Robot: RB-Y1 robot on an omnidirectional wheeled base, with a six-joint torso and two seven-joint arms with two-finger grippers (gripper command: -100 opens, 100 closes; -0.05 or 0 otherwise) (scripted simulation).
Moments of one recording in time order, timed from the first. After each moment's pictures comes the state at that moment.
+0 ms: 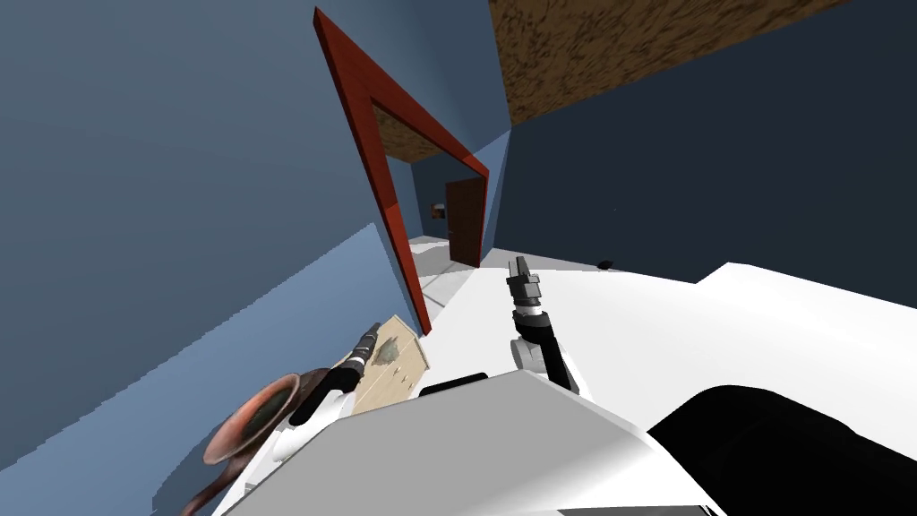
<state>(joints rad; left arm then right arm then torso) 0.42 0.30 0.04 -1.84 0.21 0.29 -0.31 0.48 0.03 0.03 -2.33 0.11 -0.49 -0.05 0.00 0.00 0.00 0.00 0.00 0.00</state>
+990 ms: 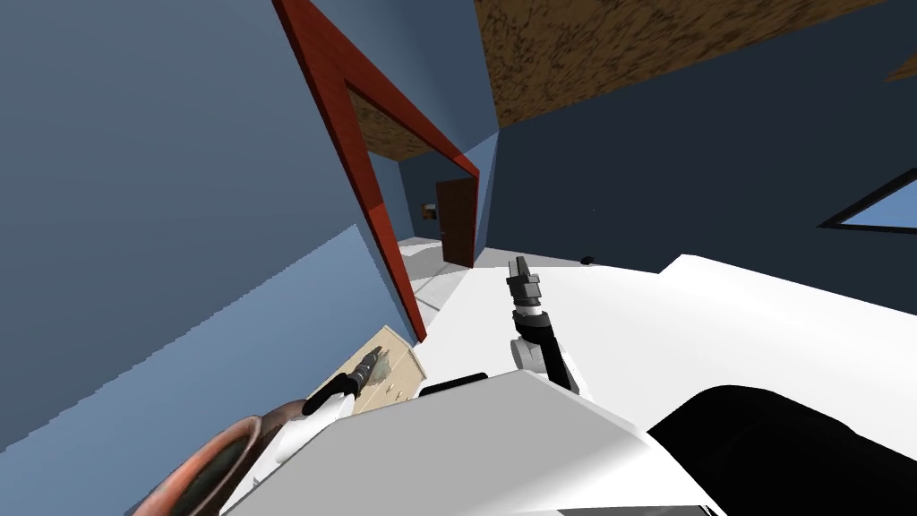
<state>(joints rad) 0.37 0.32 0.05 -1.66 0.28 0.57 -0.45 0.48 0.03 0.03 -2.33 0.11 -0.49 -0.05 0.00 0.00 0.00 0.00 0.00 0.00</state>
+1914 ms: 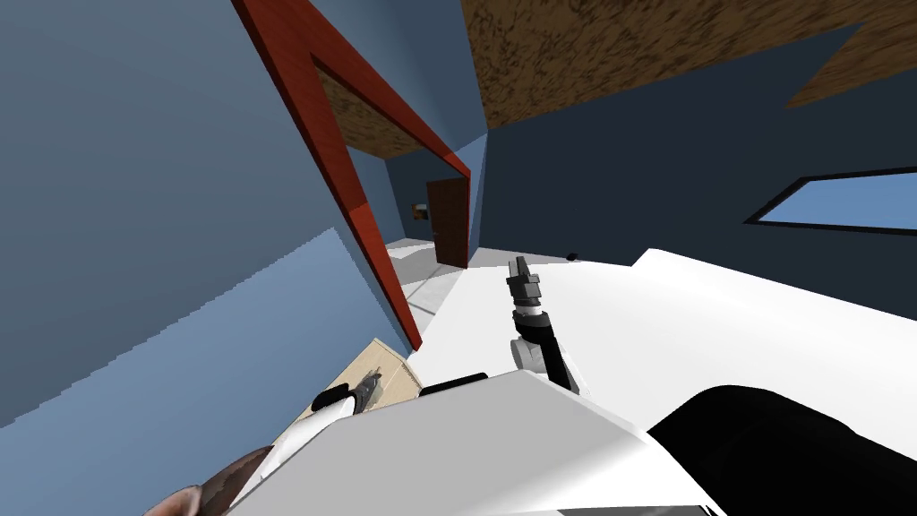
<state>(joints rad) 0.32 0.32 0.05 -1.48 0.34 0.82 -0.58 0.48 0.03 0.03 -2.33 0.11 -0.49 -0.05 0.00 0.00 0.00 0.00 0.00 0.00</state>
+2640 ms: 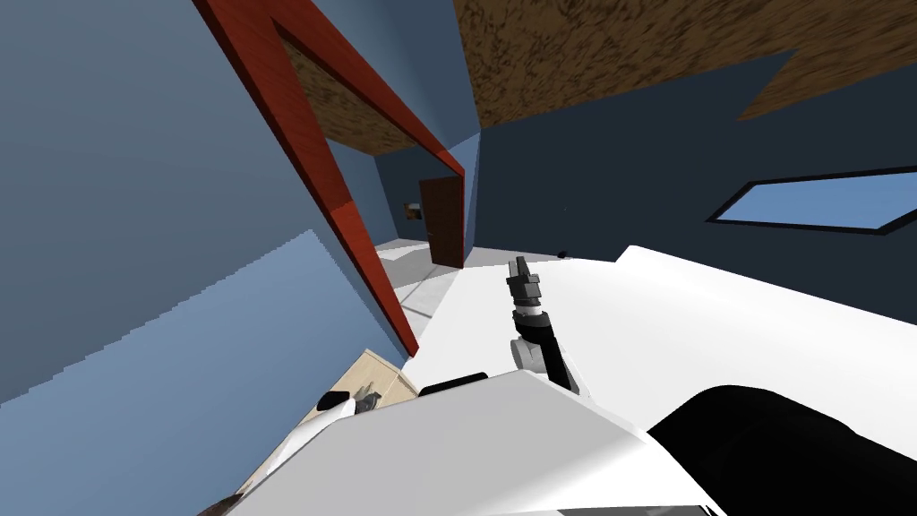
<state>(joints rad) 0.29 0.33 0.05 -1.36 0.38 0.98 -0.67 0.48 0.03 0.03 -2.33 0.11 -0.49 -0.05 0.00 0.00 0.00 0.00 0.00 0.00</state>
